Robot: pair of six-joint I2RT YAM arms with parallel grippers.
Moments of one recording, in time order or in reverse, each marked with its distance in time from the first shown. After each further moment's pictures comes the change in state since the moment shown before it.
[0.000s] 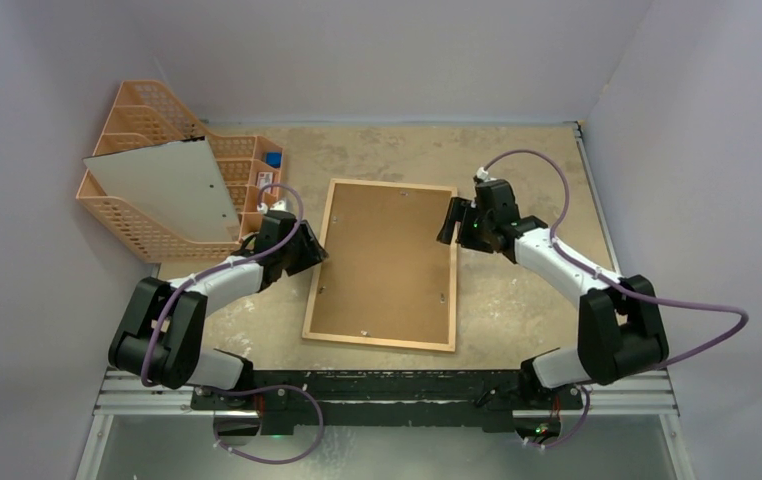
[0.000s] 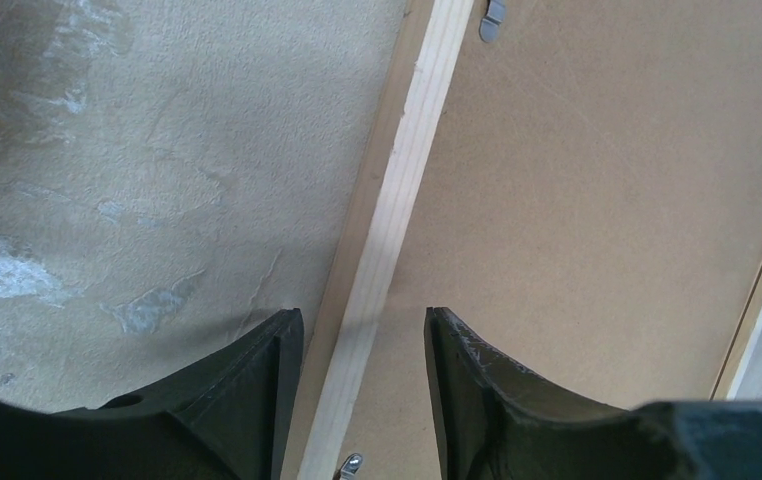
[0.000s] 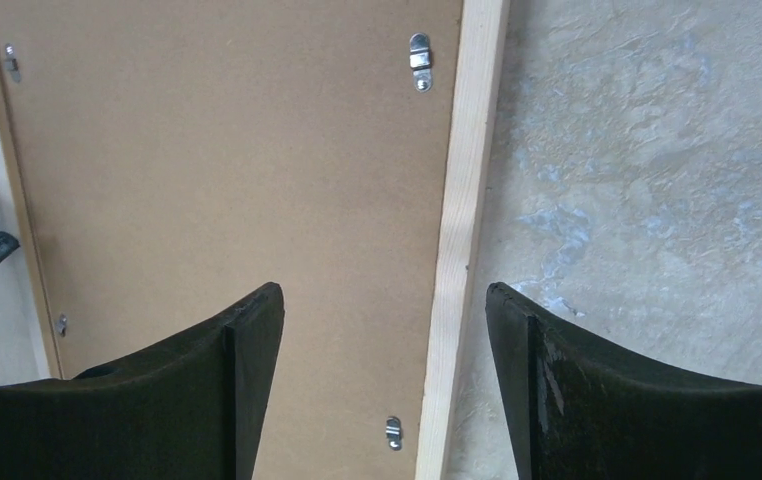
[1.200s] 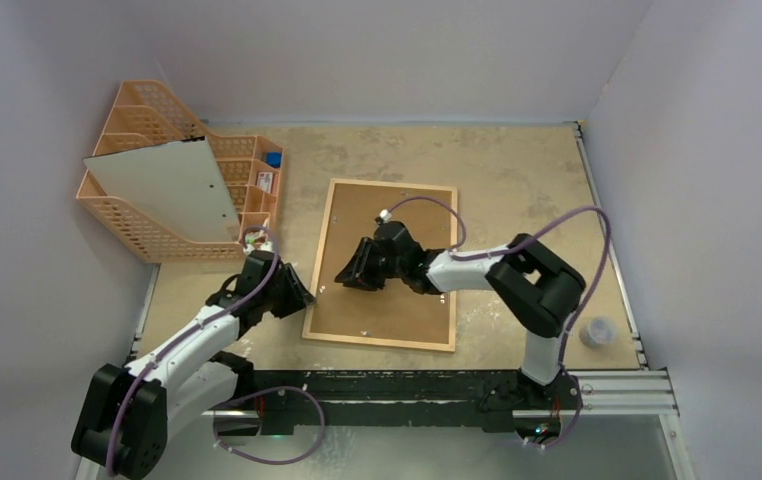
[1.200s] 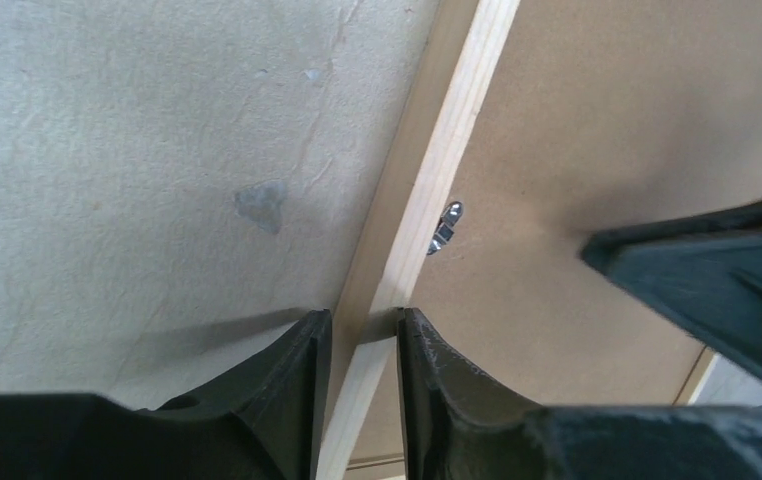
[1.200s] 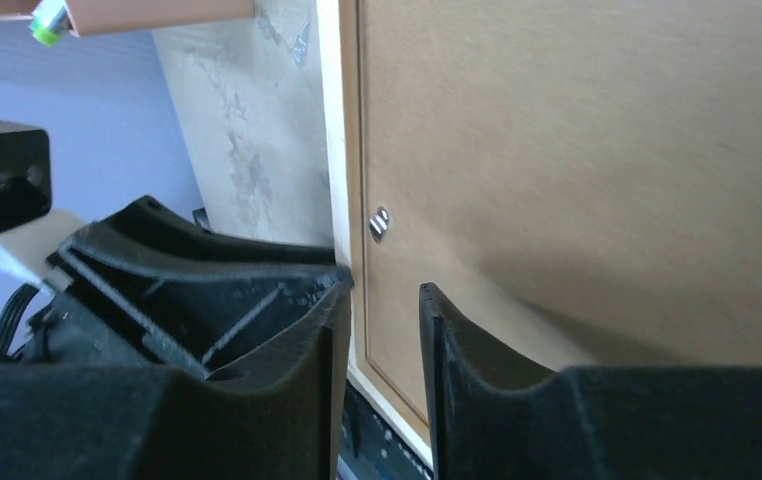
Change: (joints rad) left arm -0.026 -0.451 -0.252 -0.302 0.071 -0.071; right arm 0.506 0.360 -0.011 0.601 -0.175 0.655
